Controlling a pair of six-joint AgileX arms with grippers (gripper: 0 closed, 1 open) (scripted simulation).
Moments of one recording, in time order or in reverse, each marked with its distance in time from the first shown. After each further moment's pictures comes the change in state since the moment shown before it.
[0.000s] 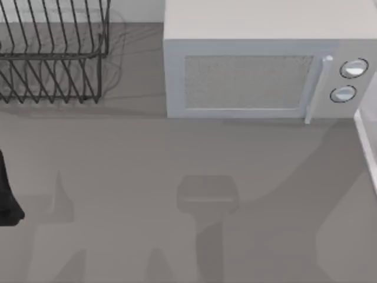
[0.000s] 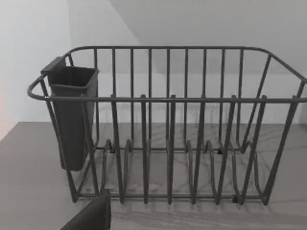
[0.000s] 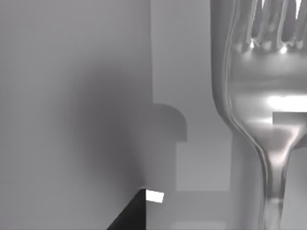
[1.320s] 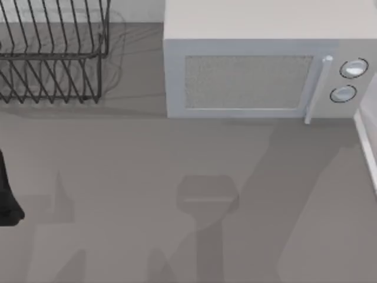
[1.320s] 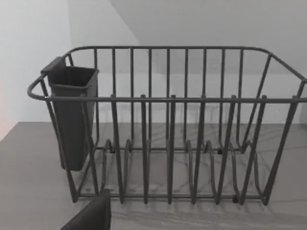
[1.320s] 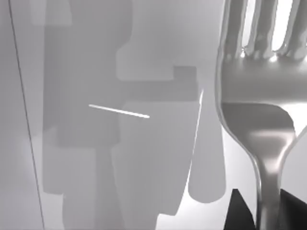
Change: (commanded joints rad) left arm 0.000 0.000 0.000 0.000 0.000 0.000; right arm 0.001 -0.172 0.215 -0.361 -0.012 0.006
